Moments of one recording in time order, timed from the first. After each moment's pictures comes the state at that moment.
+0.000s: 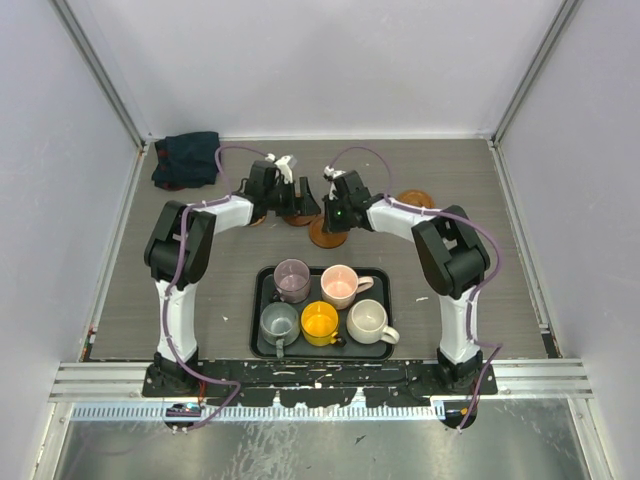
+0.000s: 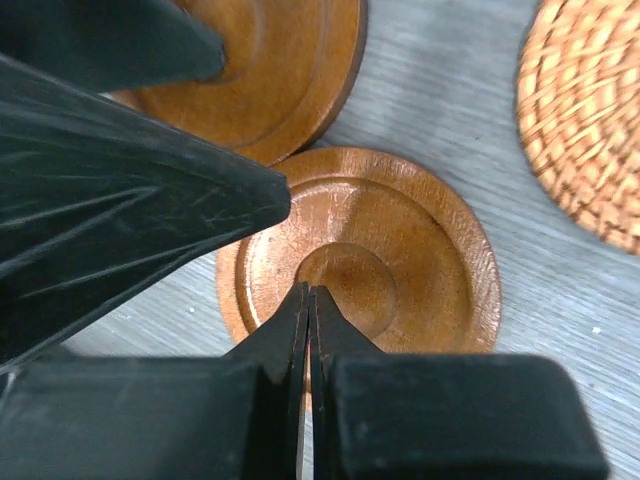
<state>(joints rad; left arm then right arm) -0.39 2.10 1.35 0.11 0.44 -0.43 0.52 2.00 1.33 -0.16 -0.16 0.32</state>
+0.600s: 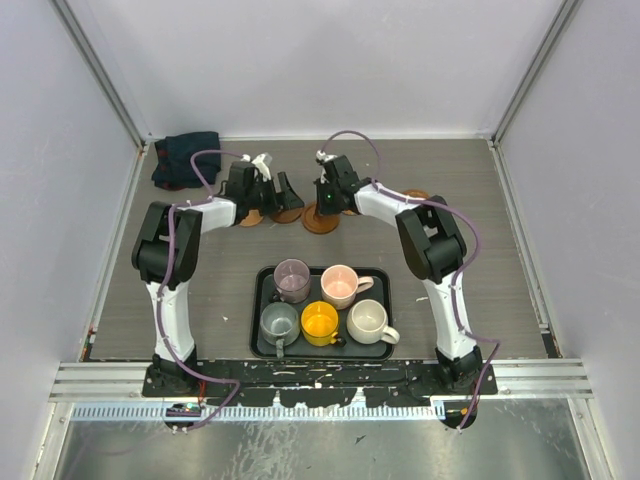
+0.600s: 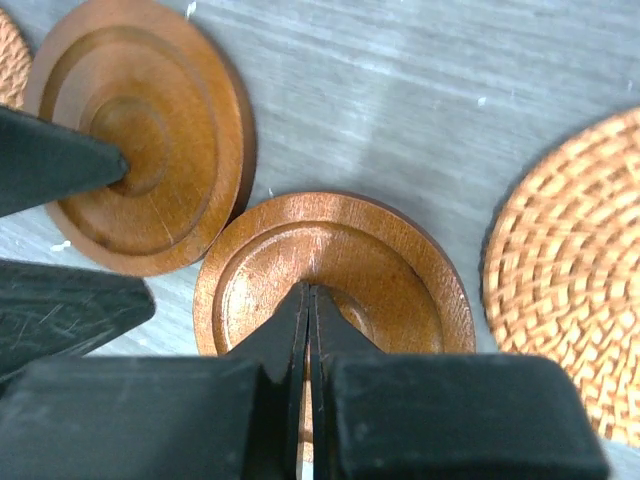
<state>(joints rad) -0.29 2.07 1.27 0.18 0.44 -0.51 0.52 2.21 1.60 -0.22 -0.12 0.32</state>
